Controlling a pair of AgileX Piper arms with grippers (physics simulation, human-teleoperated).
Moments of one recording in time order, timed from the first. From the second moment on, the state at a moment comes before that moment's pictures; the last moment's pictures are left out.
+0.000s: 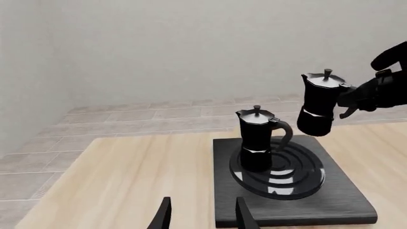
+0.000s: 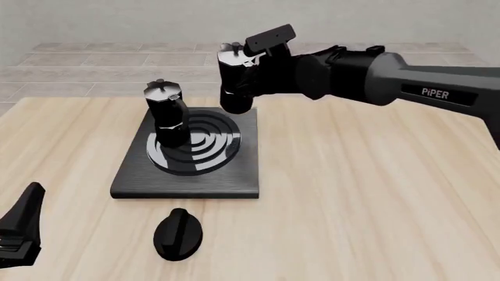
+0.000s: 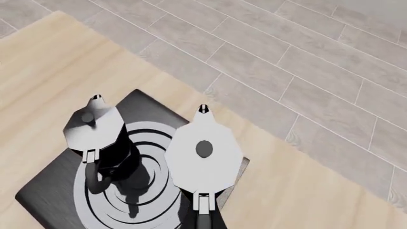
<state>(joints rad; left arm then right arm) 0.02 0.00 -0.01 0.01 0.07 0.56 1.89 -1.48 0.16 -0.07</state>
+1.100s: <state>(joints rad) 0.03 0.00 -0.01 0.01 0.07 0.61 1.98 -1.51 0.14 -0.07</state>
